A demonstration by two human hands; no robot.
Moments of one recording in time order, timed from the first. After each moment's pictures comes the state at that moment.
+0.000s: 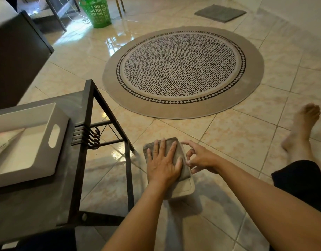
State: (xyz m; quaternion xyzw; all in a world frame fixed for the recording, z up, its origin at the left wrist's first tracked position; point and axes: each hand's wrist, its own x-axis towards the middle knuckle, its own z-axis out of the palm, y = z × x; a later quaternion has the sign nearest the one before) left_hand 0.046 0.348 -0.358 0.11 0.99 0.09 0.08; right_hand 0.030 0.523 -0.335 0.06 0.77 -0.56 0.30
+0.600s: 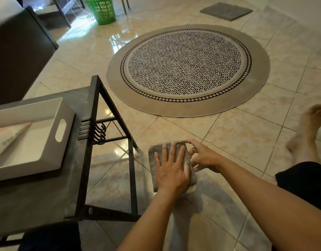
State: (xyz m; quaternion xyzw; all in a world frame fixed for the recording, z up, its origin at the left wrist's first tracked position) left_hand 0.073 0.363 -0.365 0.11 0.99 0.10 0.08; right_hand 0.030 0.516 -0.334 0.06 0.77 -0.56 0.30
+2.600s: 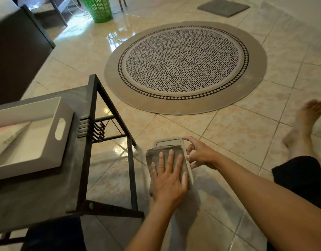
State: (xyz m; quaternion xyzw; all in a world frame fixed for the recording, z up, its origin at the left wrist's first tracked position) left_hand 0.116 0.349 -0.368 0.11 0.99 0.10 0.08; right_hand 0.034 0.513 -0.333 0.08 0.77 -0.57 0.29
